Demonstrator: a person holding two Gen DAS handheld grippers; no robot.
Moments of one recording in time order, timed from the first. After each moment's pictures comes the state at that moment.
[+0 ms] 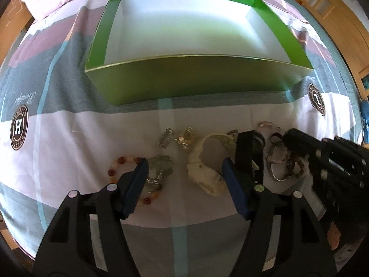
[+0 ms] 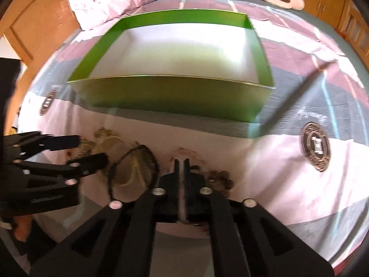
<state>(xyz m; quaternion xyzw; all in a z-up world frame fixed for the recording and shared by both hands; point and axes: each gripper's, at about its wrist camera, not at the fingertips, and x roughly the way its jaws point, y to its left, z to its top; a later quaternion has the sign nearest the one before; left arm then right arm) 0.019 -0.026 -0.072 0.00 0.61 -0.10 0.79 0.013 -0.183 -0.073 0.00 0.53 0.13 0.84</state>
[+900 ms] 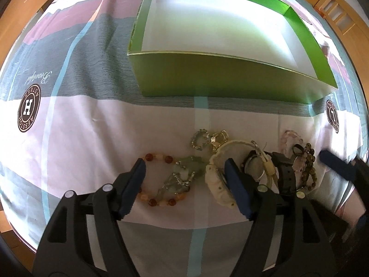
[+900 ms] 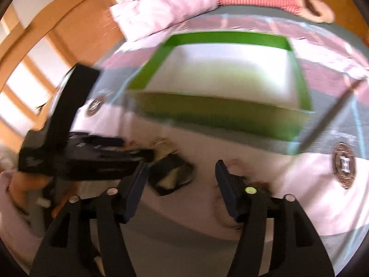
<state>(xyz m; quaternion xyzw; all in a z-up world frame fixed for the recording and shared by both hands) 0.031 -0.004 -0.084 -0.02 0.63 -0.04 0.78 -0.019 -0.173 -0.046 0.01 0.49 0.25 0.84</state>
